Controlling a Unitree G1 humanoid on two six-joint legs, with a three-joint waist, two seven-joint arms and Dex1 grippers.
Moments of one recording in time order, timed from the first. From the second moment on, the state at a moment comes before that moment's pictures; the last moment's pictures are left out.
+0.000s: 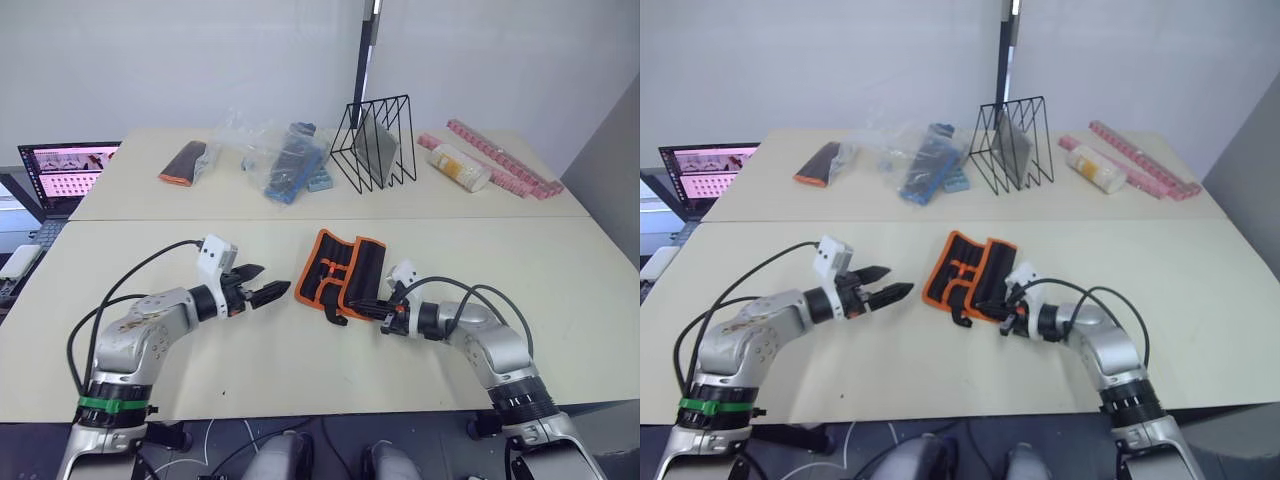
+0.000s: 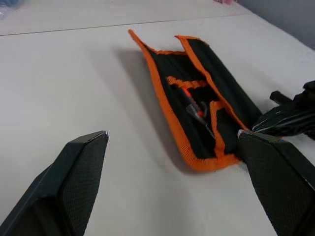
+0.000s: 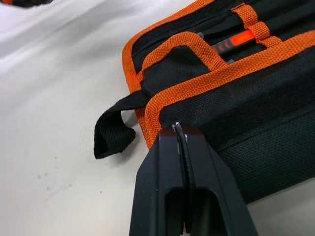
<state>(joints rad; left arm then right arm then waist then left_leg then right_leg) -0.42 0.48 0.07 -0.04 -0.55 0.75 -0.71 -0.42 -0.45 0.15 0.08 0.33 0.51 0.90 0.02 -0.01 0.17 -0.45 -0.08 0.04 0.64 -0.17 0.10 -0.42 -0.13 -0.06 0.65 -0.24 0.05</state>
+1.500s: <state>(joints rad) -0.63 0.31 -0.17 0.07 -0.47 0.86 -0.74 -0.41 -0.46 0.16 -0.01 0.32 0.64 0.82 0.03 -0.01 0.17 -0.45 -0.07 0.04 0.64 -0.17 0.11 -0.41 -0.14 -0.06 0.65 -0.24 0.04</state>
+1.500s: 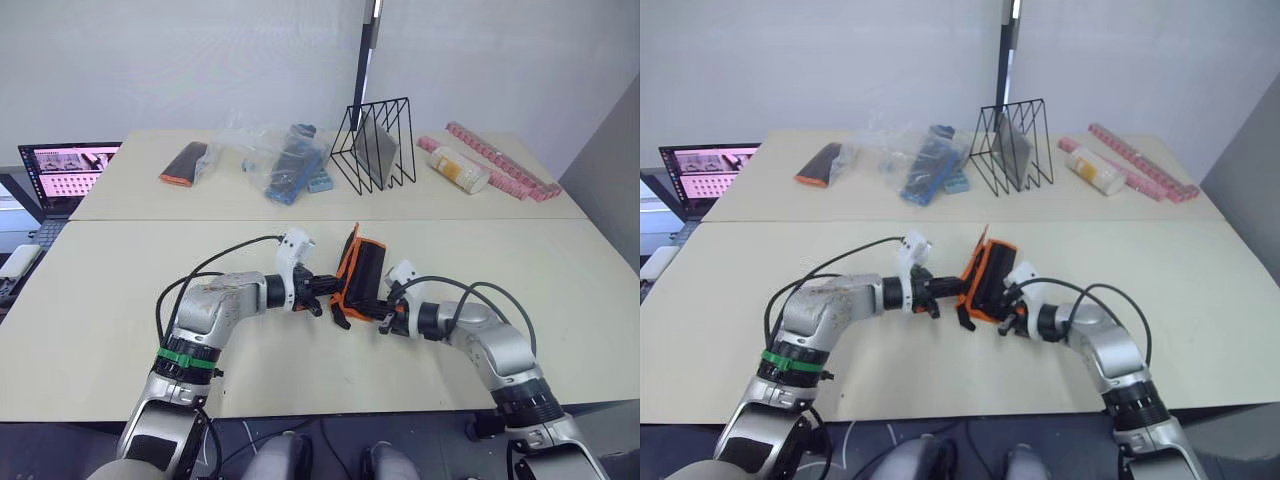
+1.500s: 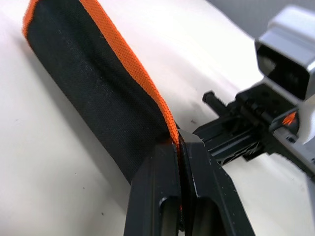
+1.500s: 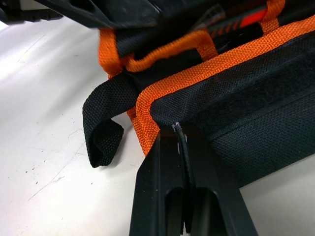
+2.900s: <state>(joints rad) -0.74 0.15 -0.31 0.48 -0.23 0.50 -0.94 -0.50 -0.64 -0.05 -0.20 0.49 0.81 0.84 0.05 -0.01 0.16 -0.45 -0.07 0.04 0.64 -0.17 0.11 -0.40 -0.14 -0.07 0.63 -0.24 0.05</state>
